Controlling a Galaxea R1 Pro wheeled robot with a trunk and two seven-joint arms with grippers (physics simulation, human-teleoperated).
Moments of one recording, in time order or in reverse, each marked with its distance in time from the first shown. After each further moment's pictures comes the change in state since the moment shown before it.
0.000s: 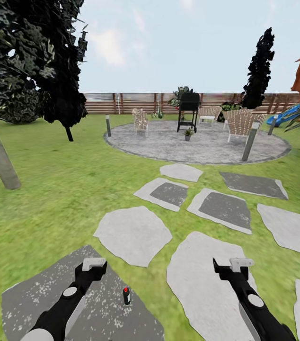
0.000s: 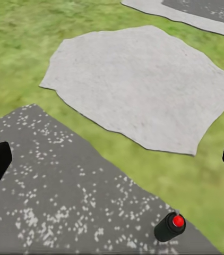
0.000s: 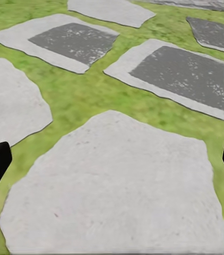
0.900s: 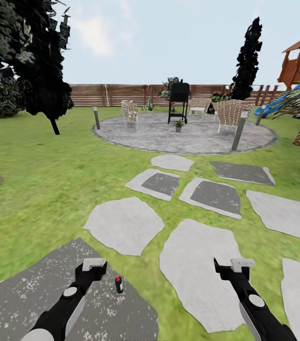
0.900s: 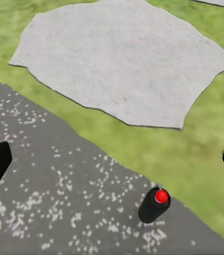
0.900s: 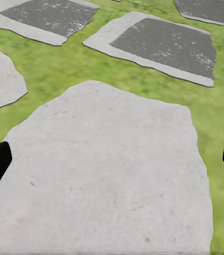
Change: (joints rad) left arm 0.000 -0.001 0.001 0.002 0.000 0.000 0.000; right arm 0.000 0.000 -0.013 0.000 0.000 0.001 0.001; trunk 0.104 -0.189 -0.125
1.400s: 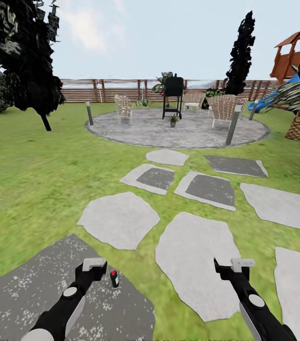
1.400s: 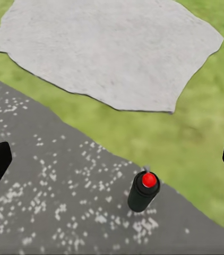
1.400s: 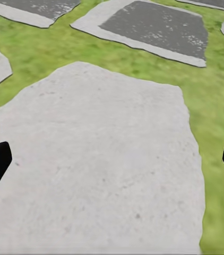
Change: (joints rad) left arm 0.000 0.000 0.000 0.000 0.000 0.000 -0.001; right arm 0.000 0.000 0.000 0.000 0.000 0.002 -0.001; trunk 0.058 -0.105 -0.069
